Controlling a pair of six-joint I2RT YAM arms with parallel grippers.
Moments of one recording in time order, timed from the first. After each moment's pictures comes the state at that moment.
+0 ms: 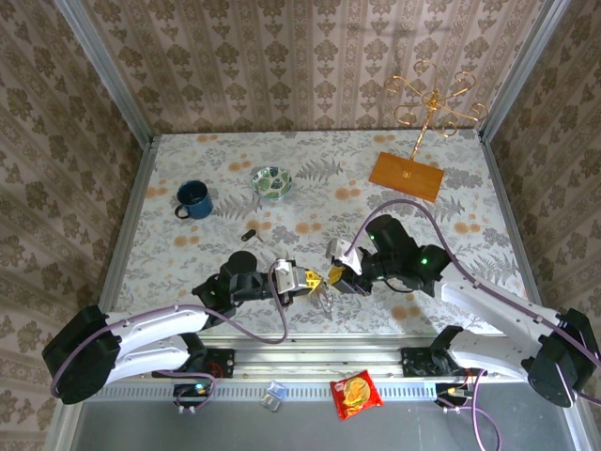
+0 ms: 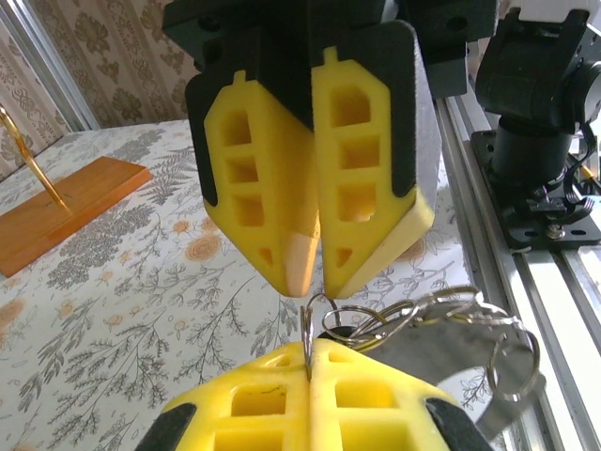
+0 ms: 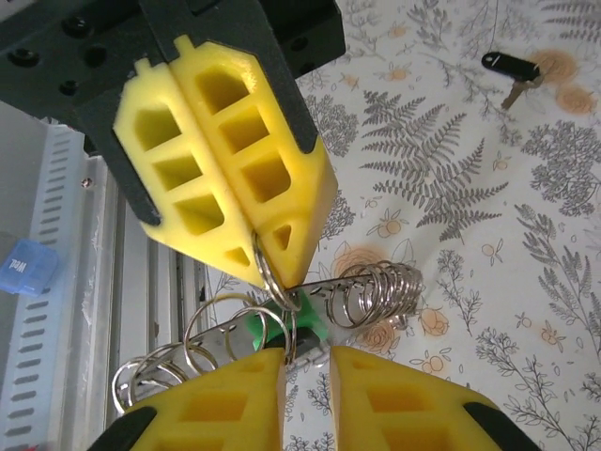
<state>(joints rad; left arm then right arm) -0.95 1.05 0.33 0.51 0.50 0.29 0.69 1.07 0.76 -0.46 -0.54 -0.37</state>
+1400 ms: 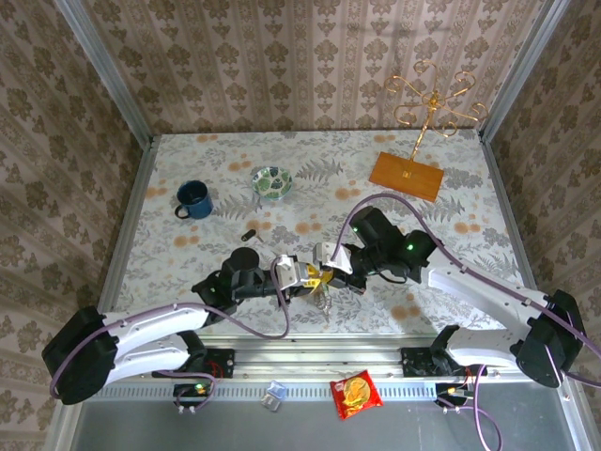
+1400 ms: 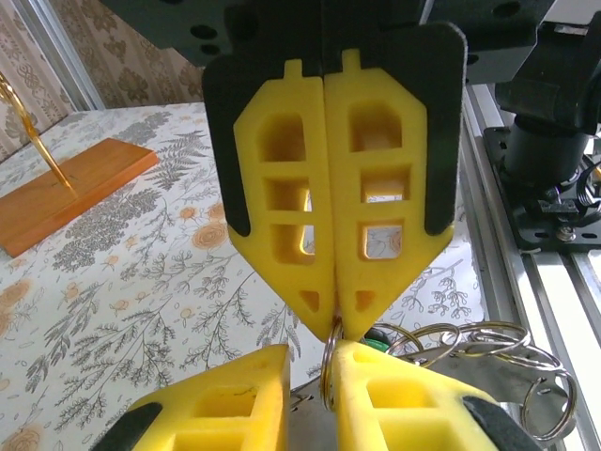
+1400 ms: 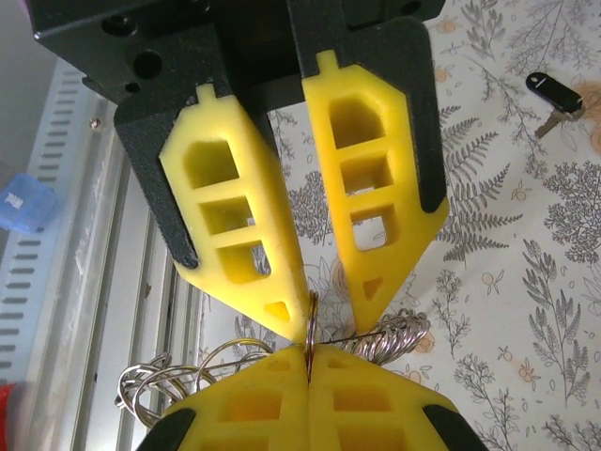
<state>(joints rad) -0.95 1.05 0.38 0.39 0.47 0.28 0.76 1.21 0.95 -0.66 -0.50 -0.60</state>
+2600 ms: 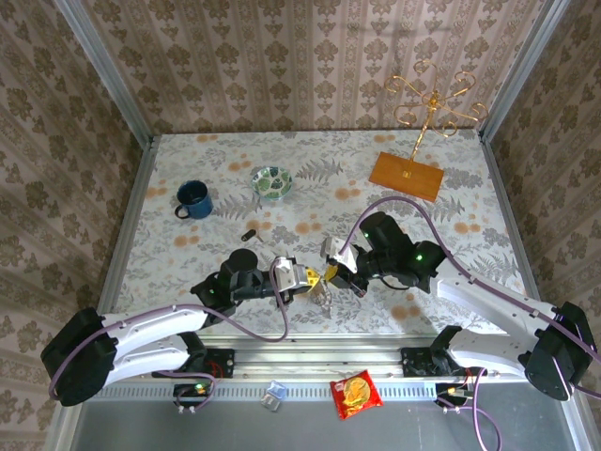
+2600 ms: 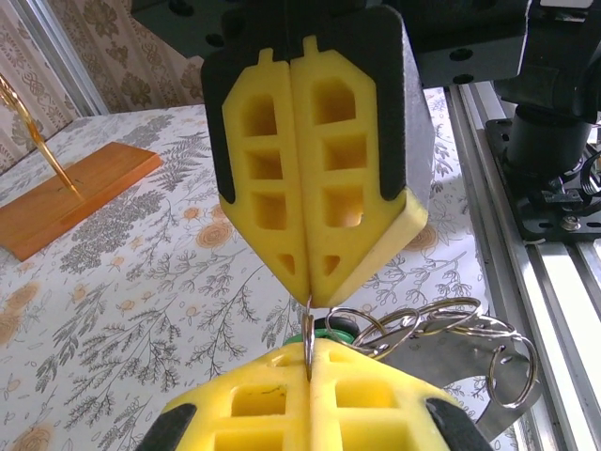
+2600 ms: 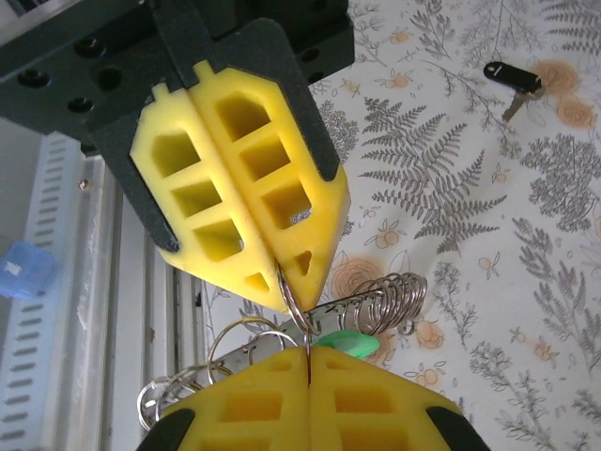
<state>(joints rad) -0.95 1.04 0.36 0.42 0.47 0.30 0.72 1.12 0.81 -0.49 -0.52 -0.38</state>
